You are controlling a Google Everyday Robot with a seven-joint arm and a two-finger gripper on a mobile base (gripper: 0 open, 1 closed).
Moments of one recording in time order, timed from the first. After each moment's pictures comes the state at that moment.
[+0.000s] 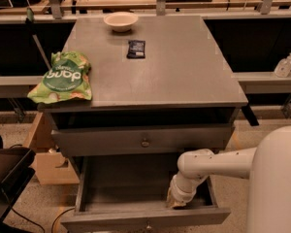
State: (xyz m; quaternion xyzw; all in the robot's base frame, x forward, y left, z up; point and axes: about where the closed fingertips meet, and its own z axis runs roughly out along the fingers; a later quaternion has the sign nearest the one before) arm 0.433 -0.109 0.371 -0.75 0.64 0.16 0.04
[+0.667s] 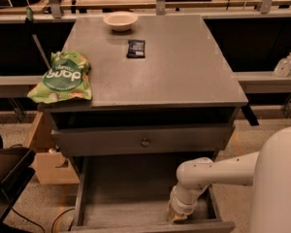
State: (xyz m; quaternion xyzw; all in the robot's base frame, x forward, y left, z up) arm 0.397 -0.109 0.373 -0.75 0.64 0.17 0.02
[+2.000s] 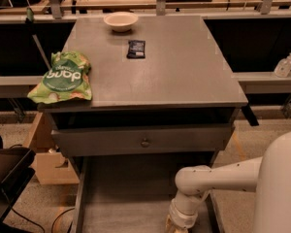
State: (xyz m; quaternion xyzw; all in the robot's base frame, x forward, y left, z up) arm 0.329 -0.102 0.374 -0.77 0.59 0.25 -0.03
